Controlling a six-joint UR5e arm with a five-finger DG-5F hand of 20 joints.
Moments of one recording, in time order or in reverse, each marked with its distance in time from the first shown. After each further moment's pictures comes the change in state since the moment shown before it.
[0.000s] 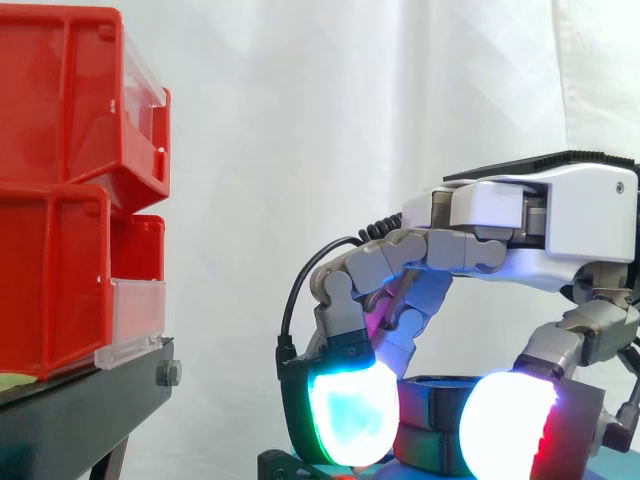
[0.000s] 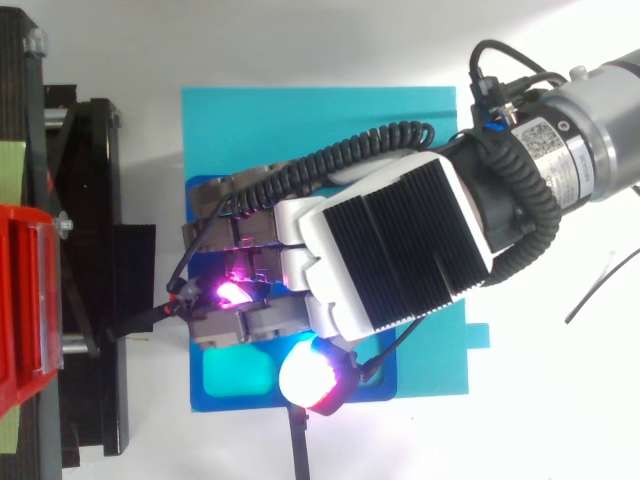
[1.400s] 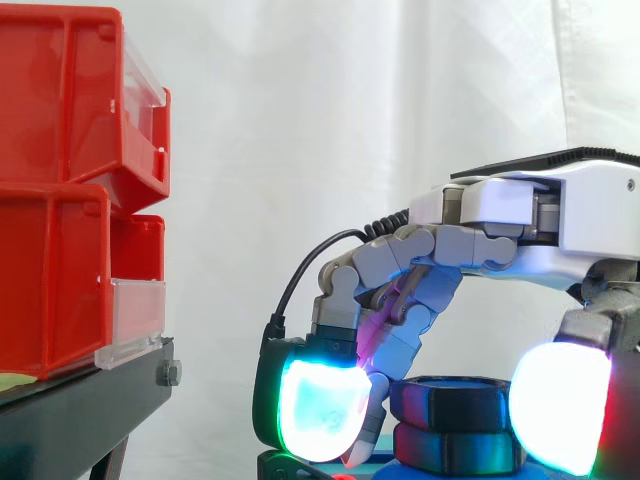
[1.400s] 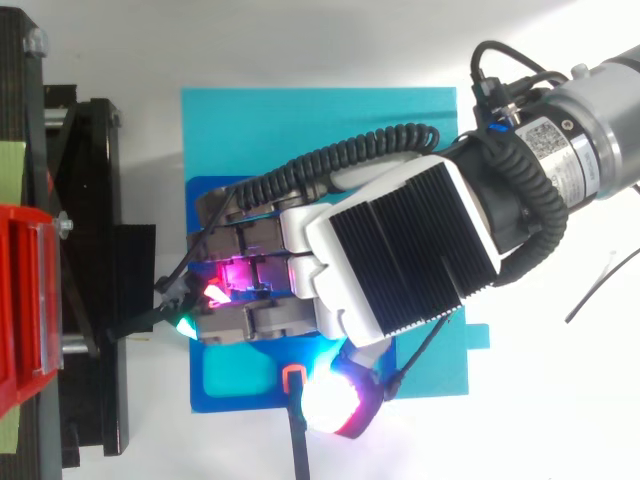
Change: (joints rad) arm -0.004 0.001 0.000 0.000 -0.034 0.009
